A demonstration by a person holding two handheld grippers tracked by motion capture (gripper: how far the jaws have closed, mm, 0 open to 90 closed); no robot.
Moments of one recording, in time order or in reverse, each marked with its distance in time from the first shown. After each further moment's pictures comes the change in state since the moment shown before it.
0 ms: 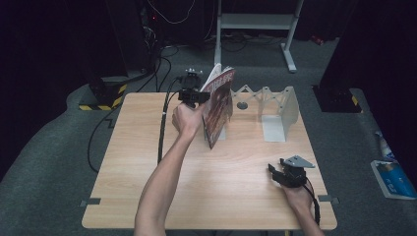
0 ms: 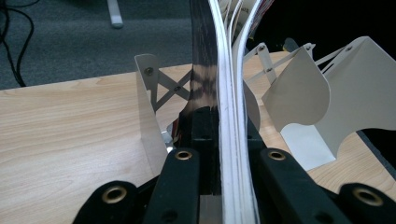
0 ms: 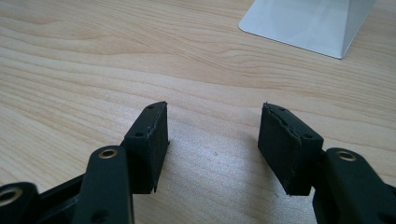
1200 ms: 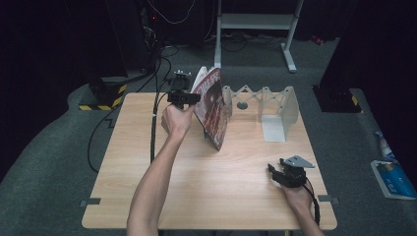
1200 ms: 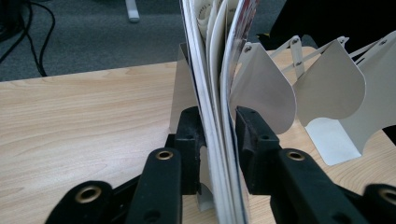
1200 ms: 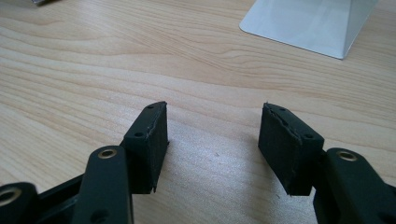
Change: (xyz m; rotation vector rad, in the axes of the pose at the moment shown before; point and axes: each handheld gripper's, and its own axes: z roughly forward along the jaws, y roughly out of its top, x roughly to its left) left arm 0.027 -0.008 -0.010 0.008 0.044 -0.018; right arm 0.000 0.000 0.001 -0.002 0.003 -0.003
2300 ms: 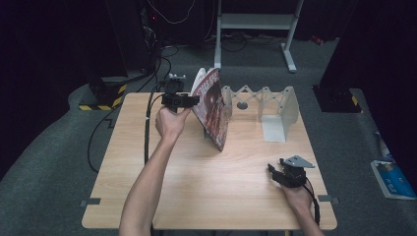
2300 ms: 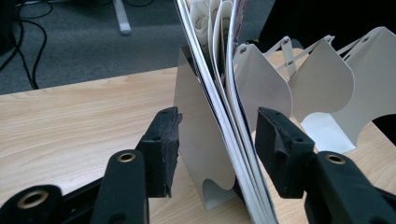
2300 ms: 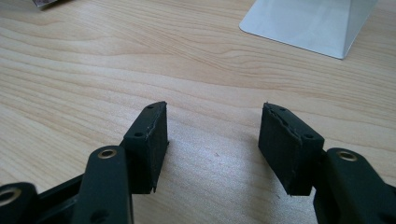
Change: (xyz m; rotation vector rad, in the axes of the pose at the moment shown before) left arm 0.012 -0.010 -0.013 -0.049 -0.045 0.053; right arm 0.000 0.000 0.000 0.001 0.000 0.004
